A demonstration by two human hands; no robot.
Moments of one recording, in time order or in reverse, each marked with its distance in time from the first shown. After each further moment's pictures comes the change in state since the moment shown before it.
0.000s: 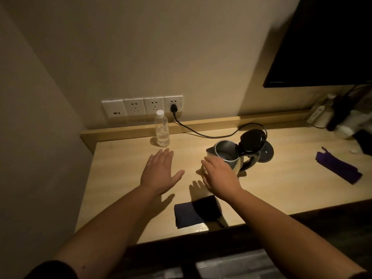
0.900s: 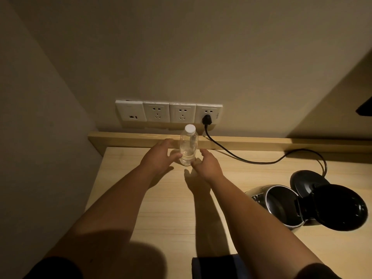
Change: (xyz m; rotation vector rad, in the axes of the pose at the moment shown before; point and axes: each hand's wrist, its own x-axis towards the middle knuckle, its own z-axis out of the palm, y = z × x) left_hand 0.169 -0.123 0.020 -0.482 -0.033 -0.262; right_hand 0.235 -0.032 0.094 0.697 -0.221 0.434
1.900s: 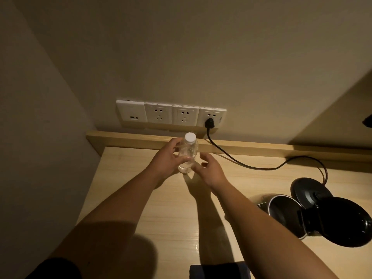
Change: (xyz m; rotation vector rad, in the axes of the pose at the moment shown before) left_hand -0.009 0.021 0.005 -0.619 -0.051 -0.023; right_hand -0.004 0.001 -0.006 0.289 -0.051 0.047
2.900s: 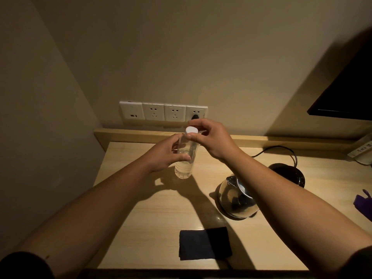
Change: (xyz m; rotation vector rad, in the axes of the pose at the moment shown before) left_hand -0.096 0.085 0.001 0.210 -0.238 0.167; right_hand -0.119 -0.105 -0.092 -0.117 -0.048 -0.559
